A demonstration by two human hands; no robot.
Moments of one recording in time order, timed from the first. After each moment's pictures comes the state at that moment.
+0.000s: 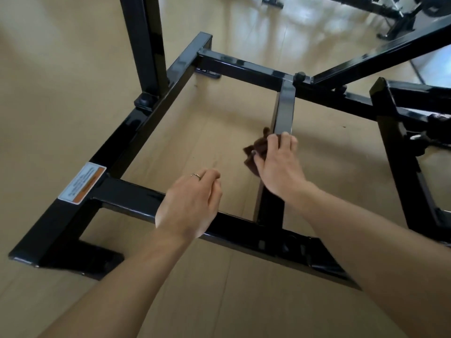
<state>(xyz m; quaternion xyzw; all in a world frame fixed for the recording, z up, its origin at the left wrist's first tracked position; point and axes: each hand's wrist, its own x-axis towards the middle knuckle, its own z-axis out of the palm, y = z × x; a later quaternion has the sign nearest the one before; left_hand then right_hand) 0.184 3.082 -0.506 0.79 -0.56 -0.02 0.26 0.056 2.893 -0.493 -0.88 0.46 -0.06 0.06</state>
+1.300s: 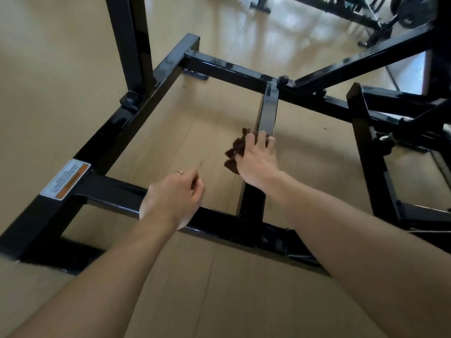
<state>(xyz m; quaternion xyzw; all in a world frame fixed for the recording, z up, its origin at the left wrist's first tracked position) 0.183 3.077 -0.504 0.85 -0.48 -0.08 0.20 0.069 2.893 -0.481 -0.87 0.49 0.00 0.06</state>
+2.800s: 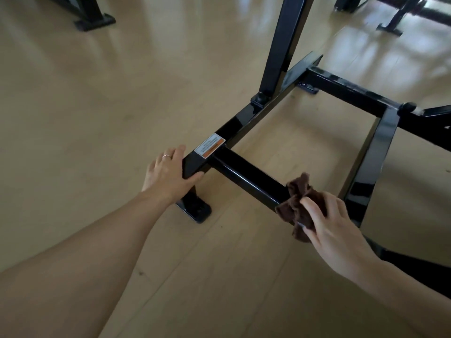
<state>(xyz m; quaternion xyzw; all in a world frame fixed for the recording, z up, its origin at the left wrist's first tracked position) 0.305 3.272 -0.510 0.94 -0.26 -0.08 0.17 -0.004 3.037 -0.486 -0.99 0.15 -0.03 0.04</state>
